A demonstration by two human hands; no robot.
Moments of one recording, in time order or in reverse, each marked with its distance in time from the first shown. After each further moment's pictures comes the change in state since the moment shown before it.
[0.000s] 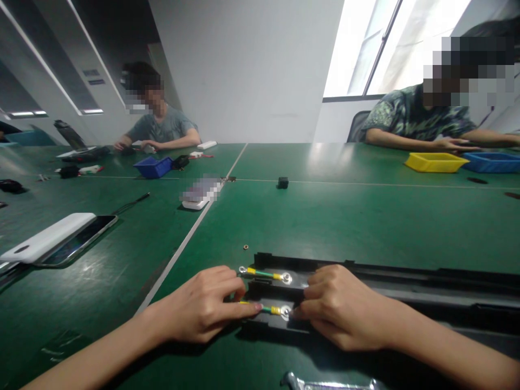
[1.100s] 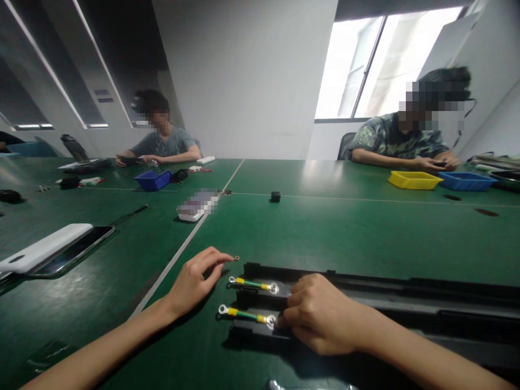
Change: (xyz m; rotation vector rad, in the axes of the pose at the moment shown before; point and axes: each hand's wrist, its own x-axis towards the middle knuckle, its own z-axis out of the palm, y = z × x) left_hand 0.003 -0.027 0.024 -0.202 0.488 -0.569; right_hand 0.000 0.000 0.002 -0.032 0.040 -0.027
